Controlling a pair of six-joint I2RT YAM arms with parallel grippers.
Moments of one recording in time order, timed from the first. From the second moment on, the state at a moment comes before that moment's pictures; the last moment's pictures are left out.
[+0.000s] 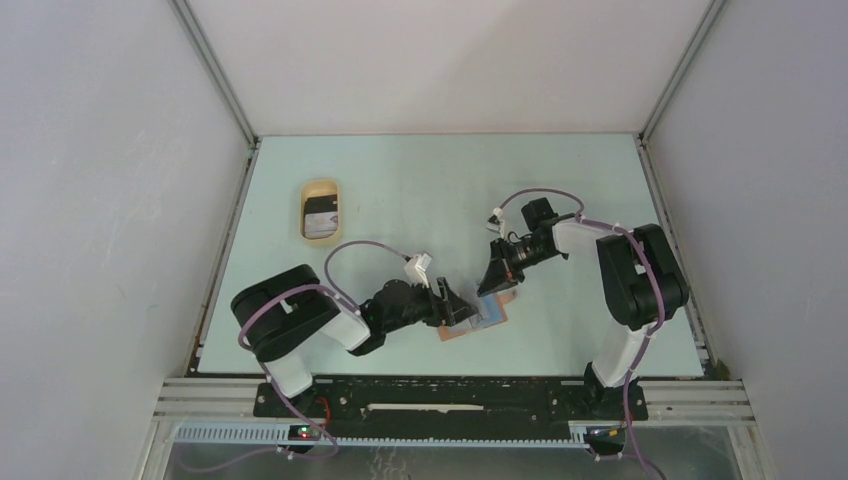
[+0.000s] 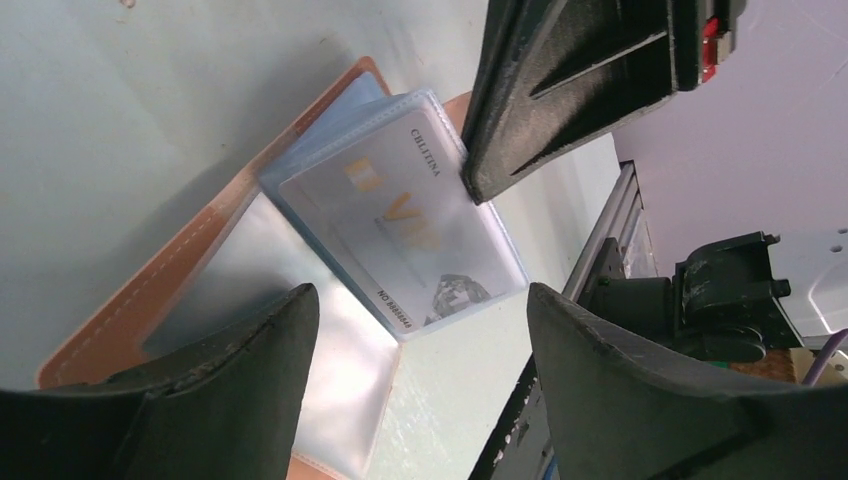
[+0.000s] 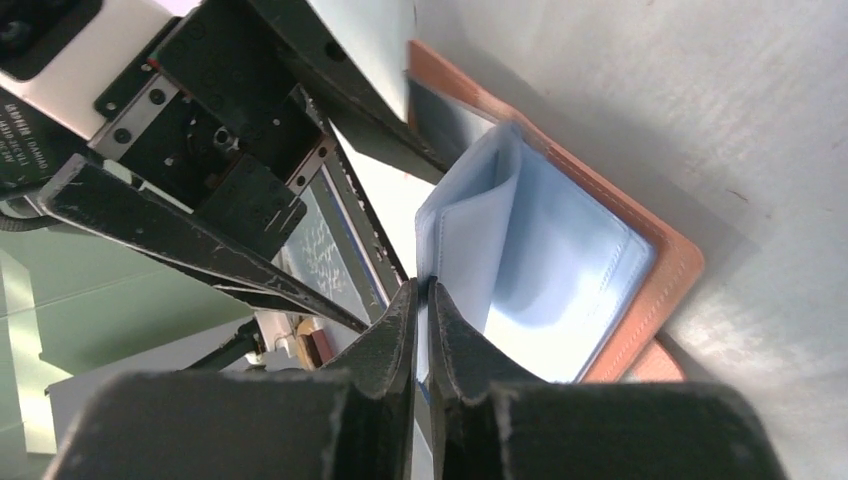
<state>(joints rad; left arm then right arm) -0.93 1.69 0.36 1.04 0.12 -0.94 0.29 1.80 0.99 -0.53 -1.04 0.07</state>
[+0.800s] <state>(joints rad) -0.92 1.78 0.36 1.15 0.14 -1.00 0.33 1.86 0.99 -0.51 -1.16 0.09</state>
